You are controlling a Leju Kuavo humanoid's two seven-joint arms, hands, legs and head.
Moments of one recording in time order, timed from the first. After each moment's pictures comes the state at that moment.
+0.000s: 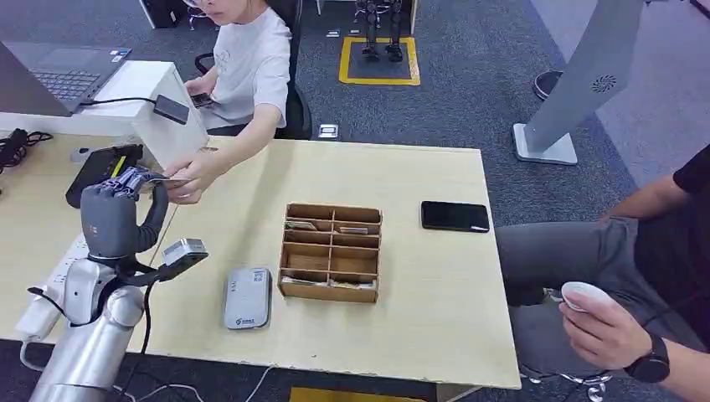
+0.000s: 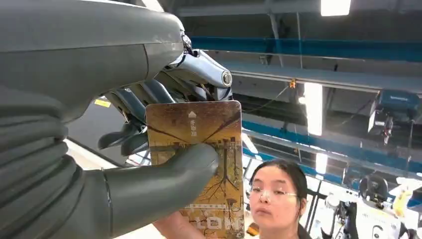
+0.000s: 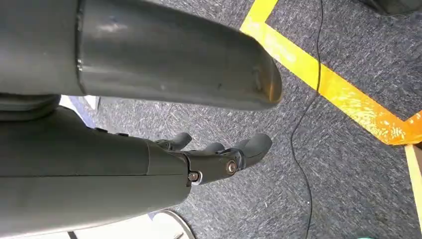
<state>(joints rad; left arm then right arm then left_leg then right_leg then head) -0.34 0.20 -0.05 -1.32 -0.92 0.69 -0.42 -0.02 0.09 -0.64 -0.18 1.46 -0.16 -0.10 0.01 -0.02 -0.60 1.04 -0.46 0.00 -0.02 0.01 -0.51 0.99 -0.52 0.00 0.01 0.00</state>
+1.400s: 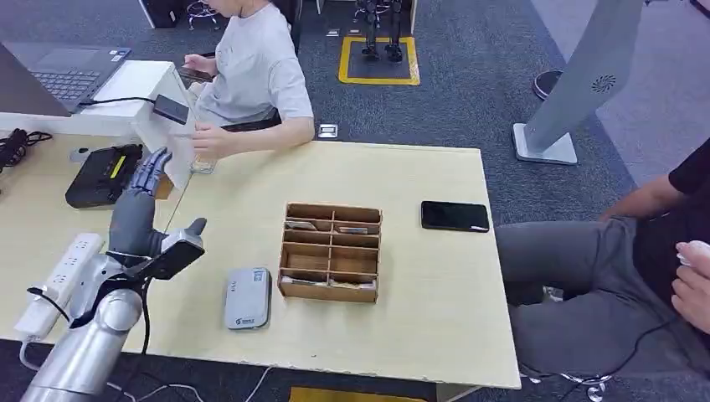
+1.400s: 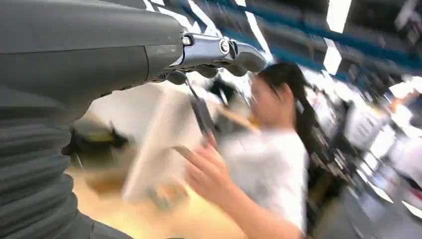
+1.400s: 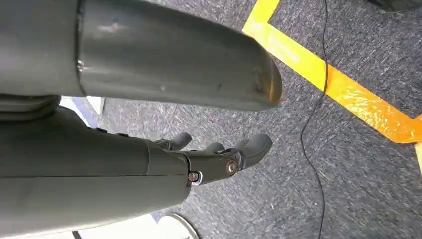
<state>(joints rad) -0.32 0.28 -0.19 -1.39 -0.63 0.26 -0.31 -0.02 0.09 -0.64 -0.18 1.42 -0.16 -0.08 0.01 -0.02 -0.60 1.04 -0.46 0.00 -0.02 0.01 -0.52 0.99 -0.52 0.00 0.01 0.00</state>
